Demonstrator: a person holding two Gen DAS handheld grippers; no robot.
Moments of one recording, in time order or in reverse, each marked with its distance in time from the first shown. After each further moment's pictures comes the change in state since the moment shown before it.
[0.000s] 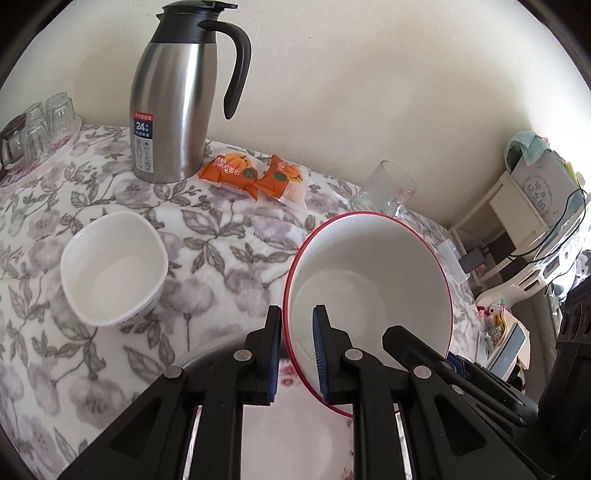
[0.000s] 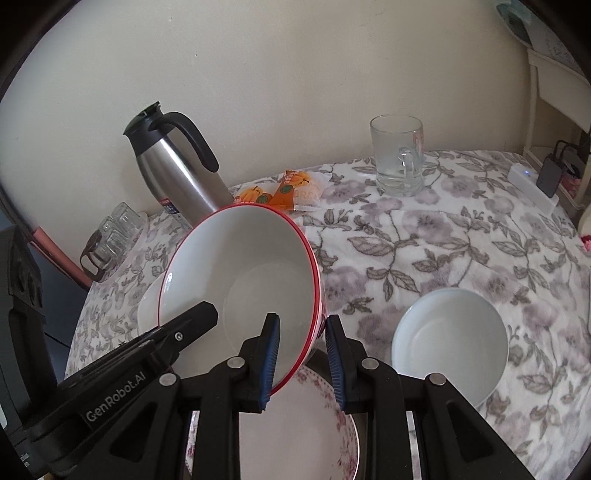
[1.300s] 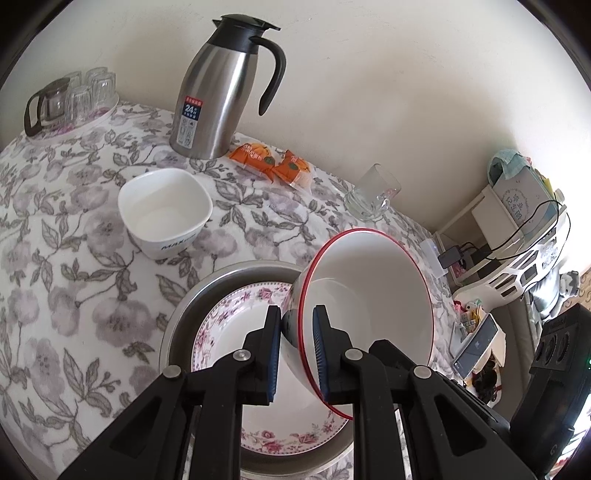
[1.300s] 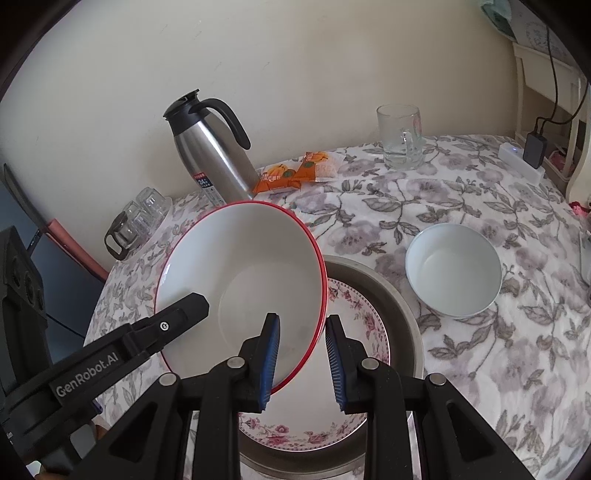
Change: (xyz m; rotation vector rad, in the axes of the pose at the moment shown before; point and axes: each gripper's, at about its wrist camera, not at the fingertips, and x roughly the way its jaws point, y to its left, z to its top) left arm -0.072 0.027 -0.066 -0.105 -0.024 -0.049; right arm -0.052 0.023 -0.065 0.004 0.011 0.039
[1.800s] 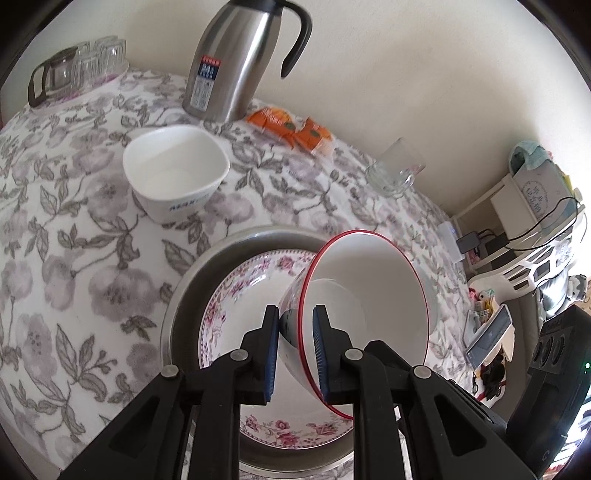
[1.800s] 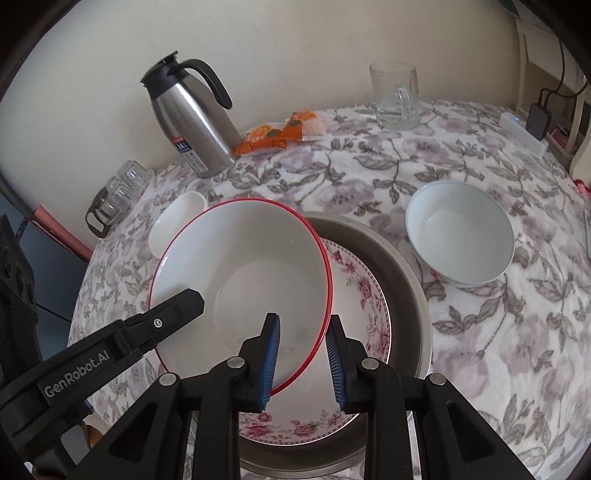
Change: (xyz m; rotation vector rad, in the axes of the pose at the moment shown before) left arm 0.031 0.016 -0.012 -0.041 0.105 0.042; right arm 0.036 -0.010 -0.013 0.020 0.123 -0.042
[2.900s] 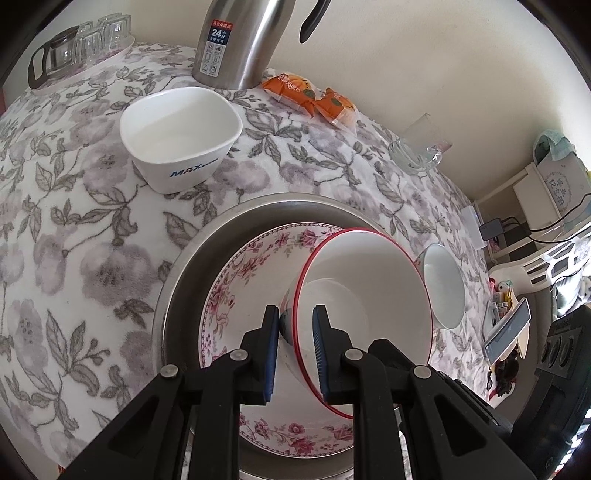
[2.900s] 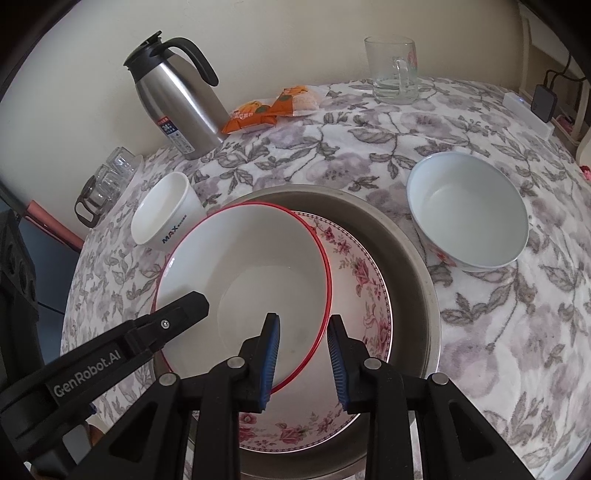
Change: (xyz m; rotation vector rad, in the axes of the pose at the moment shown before) left arm 0.030 0.006 -0.003 -0.027 0.084 0.055; right arm 0.022 -0.004 -0.003 0.006 0.062 -0.011
